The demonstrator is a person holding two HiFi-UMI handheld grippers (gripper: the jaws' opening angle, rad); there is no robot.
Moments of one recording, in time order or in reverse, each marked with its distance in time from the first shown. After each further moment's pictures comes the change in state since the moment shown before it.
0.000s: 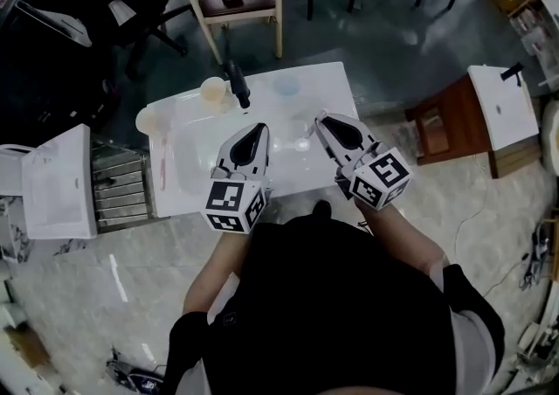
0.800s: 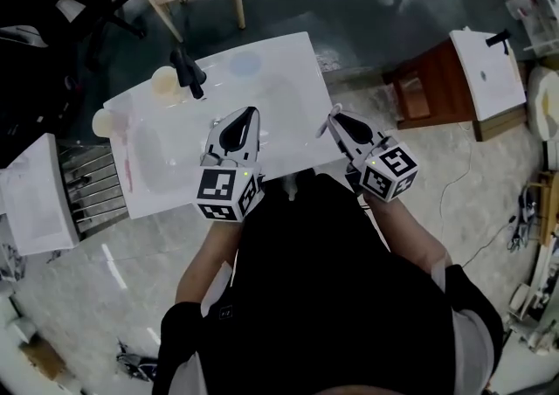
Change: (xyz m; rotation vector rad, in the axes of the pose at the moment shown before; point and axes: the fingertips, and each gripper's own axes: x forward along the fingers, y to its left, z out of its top) left arm 0.074 -0.041 -0.034 -0.020 0.081 -0.070; right arm -0.077 -0.097 -0.068 0.148 0.178 -0.167
